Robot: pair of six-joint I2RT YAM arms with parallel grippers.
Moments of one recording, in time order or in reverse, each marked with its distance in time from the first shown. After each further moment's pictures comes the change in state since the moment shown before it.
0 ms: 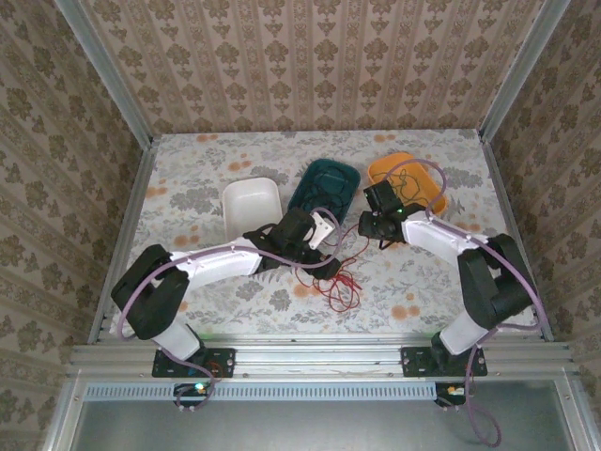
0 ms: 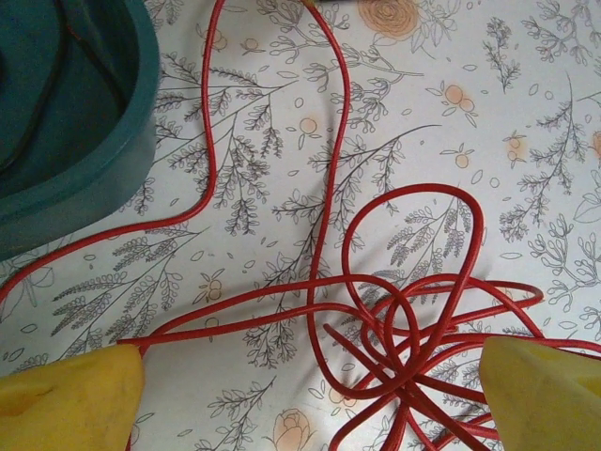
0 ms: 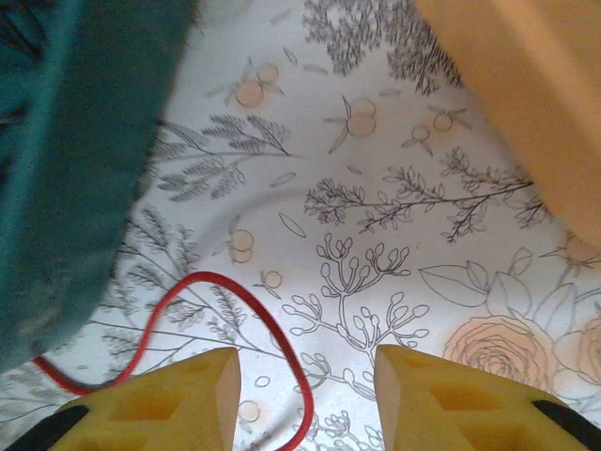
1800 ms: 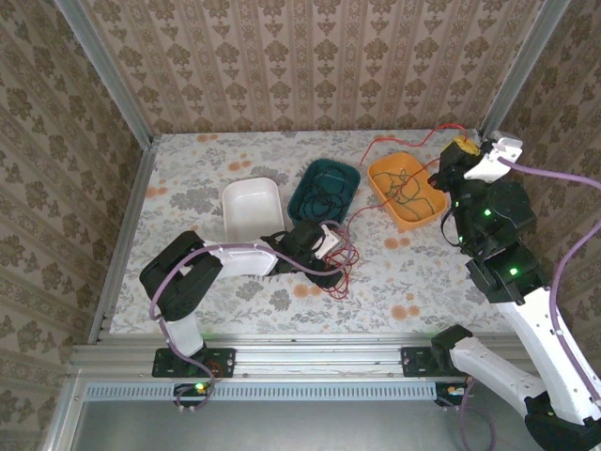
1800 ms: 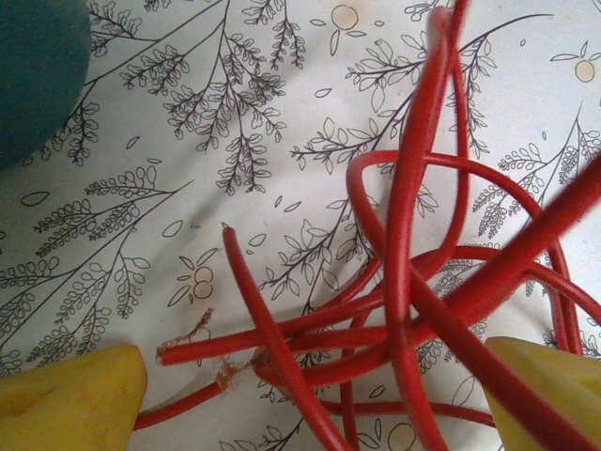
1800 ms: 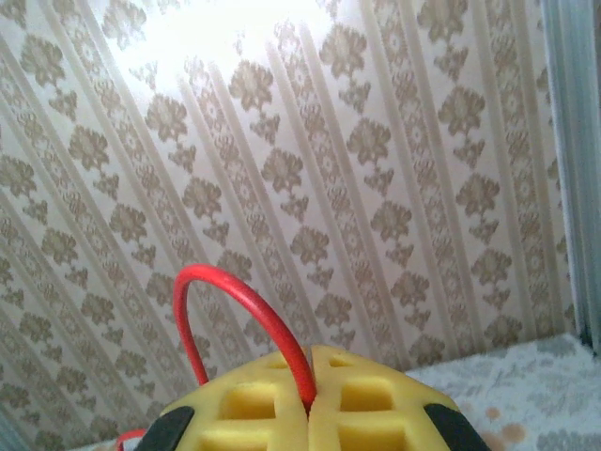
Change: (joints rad) left arm -0.013 0.182 -0.007 0.082 -0.042 0.040; right arm 0.000 -0.808 0.180 0.246 0.357 -0.285
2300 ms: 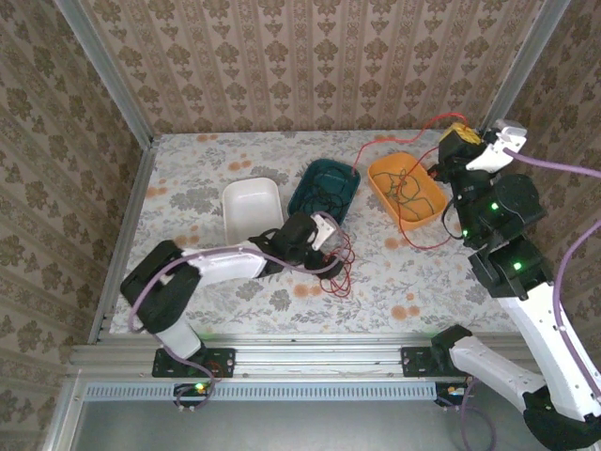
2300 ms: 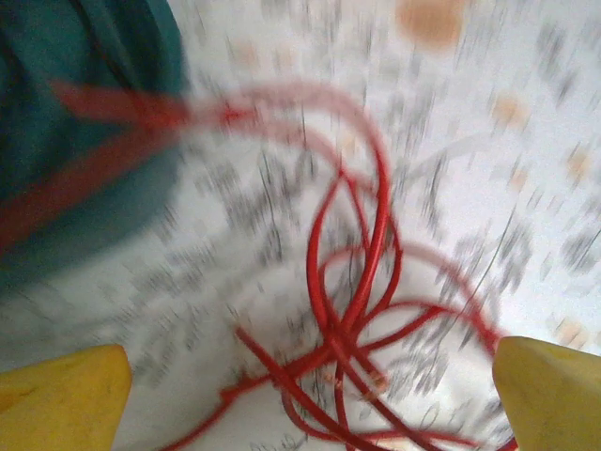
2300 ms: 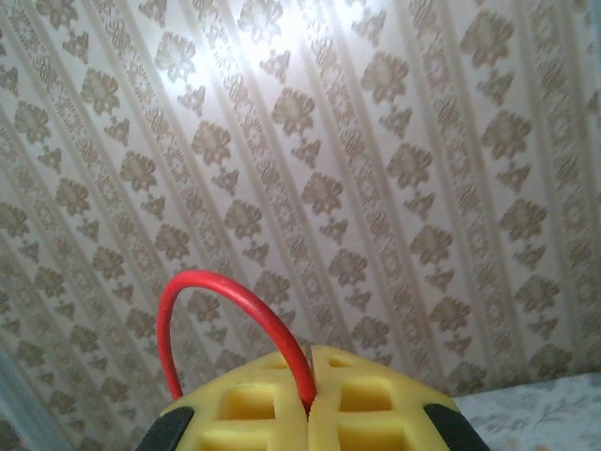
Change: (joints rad) left arm 0.011 -0.174 -0.043 0.103 -0.050 -0.043; right arm 0.004 0.055 0.065 0.015 -0.090 0.028
